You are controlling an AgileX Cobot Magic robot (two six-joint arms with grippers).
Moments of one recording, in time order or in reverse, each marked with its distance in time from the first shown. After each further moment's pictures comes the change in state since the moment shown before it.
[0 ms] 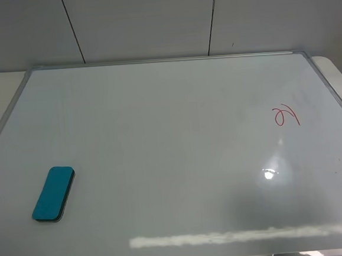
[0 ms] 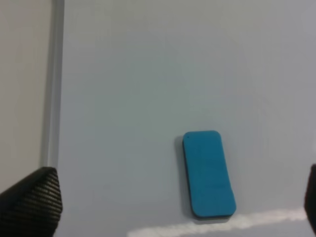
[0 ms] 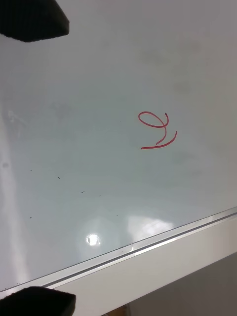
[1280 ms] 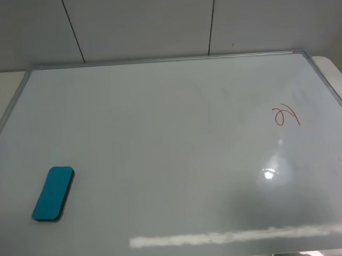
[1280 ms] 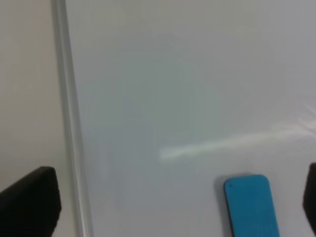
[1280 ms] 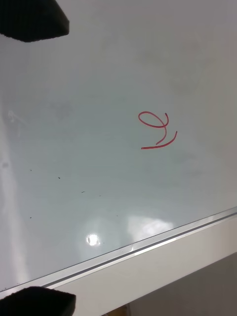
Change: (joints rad) left arm 0.000 0.928 -0.334 0.075 -0.248 0.071; right arm 0.000 0.000 0.000 0.000 0.000 0.000
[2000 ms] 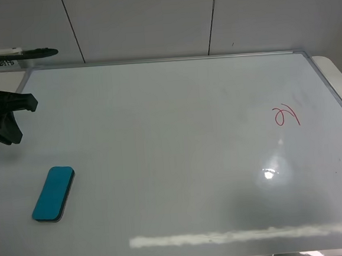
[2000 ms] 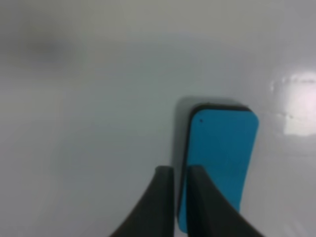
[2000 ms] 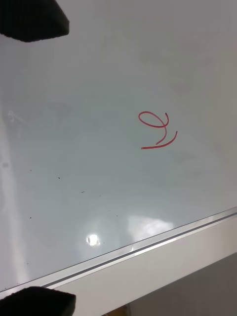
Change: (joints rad) left arm 0.000 0.551 -0.085 -0.101 0.124 -0.211; right arm 0.000 0.000 0.000 0.000 0.000 0.000
